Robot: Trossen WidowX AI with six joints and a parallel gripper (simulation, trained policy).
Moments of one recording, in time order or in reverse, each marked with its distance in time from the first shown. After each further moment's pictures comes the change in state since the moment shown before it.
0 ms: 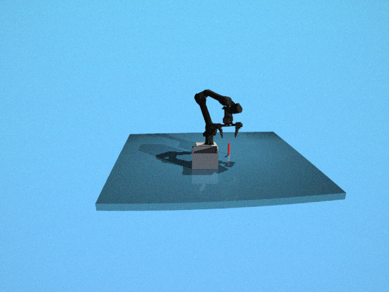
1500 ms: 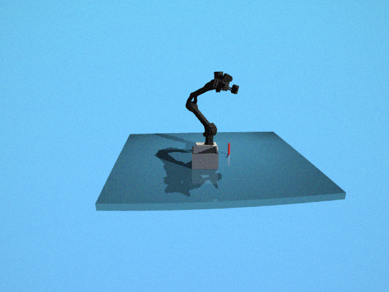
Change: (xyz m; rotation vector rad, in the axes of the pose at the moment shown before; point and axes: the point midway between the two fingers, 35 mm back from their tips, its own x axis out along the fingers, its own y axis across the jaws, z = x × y) arm -0.282 0.044 0.125 -0.775 -1.232 0.379
